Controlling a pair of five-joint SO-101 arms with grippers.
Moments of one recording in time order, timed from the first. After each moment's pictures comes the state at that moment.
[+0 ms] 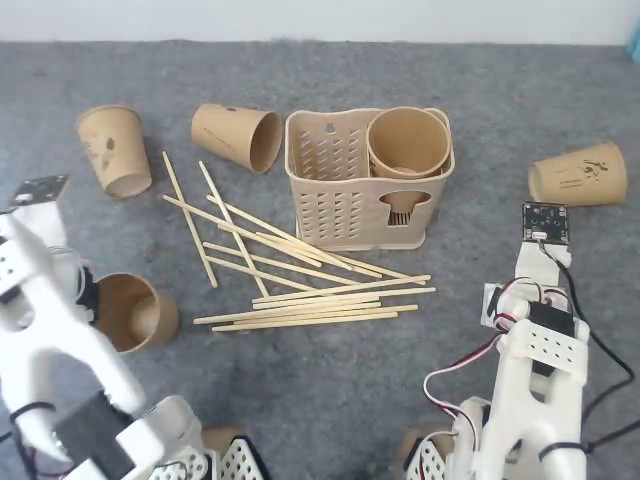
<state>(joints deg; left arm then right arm) -47.3 -13.2 23.5 94.8 -26.7 17.6 -41.8 69.6 44.2 13.1</state>
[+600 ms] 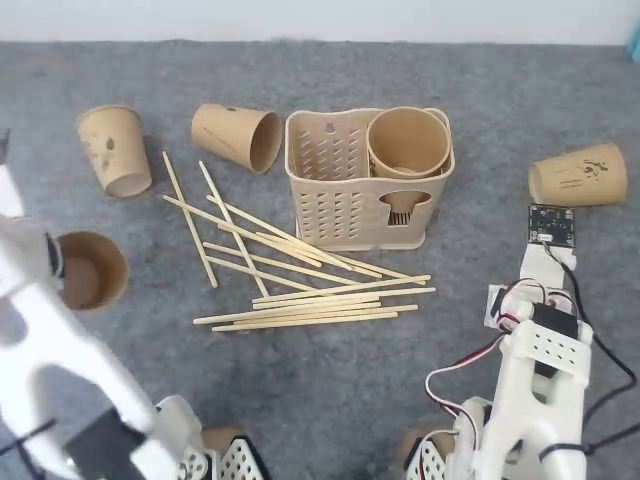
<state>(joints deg) -45.8 -20.4 7.6 98.4 -17.6 19.1 -41.8 69.8 44.2 13.1</state>
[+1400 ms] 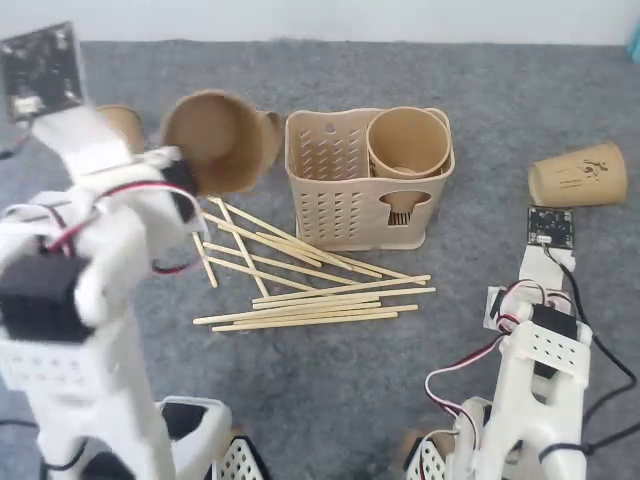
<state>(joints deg) 1.8 -32.2 -16.5 98.6 24.1 19.1 -41.8 70.3 44.1 13.1</state>
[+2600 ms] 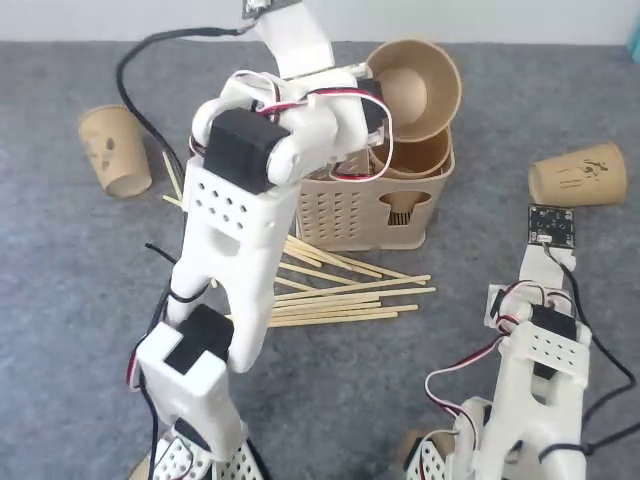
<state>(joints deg) 25.1 15.3 -62.4 98.8 41.1 19.1 -41.8 70.9 41.4 13.1</state>
